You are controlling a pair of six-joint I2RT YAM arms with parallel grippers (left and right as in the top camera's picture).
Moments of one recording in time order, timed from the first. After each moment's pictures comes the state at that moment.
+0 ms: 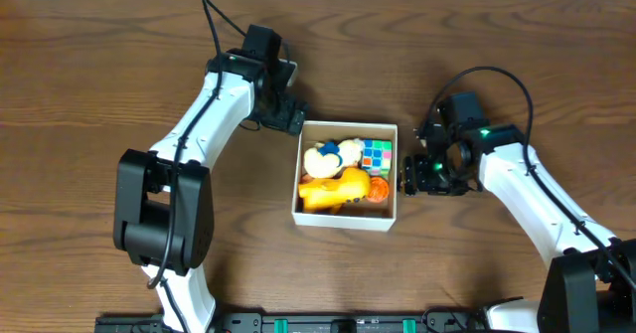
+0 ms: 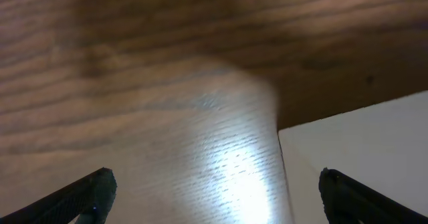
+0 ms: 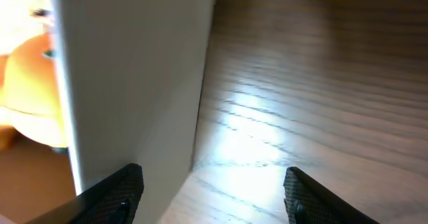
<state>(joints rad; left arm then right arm) -0.28 1.96 1.50 -0.87 0.12 0.03 0.24 1.55 0.98 -0.87 -0.33 0.21</state>
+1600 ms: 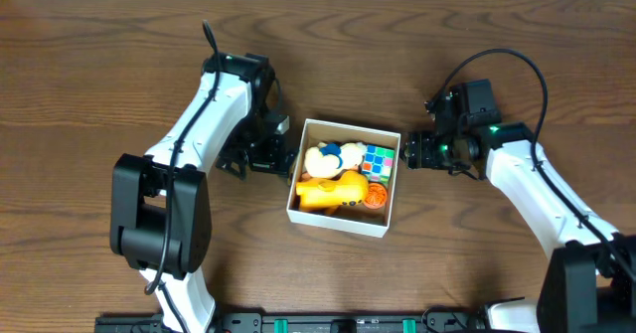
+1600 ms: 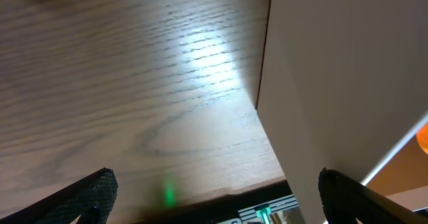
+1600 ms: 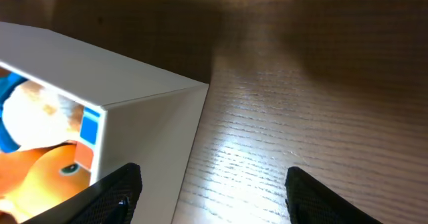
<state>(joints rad) -0.28 1.94 1.49 -1.42 0.23 0.03 0.18 1.58 0.98 -0.62 -0.29 0.23</state>
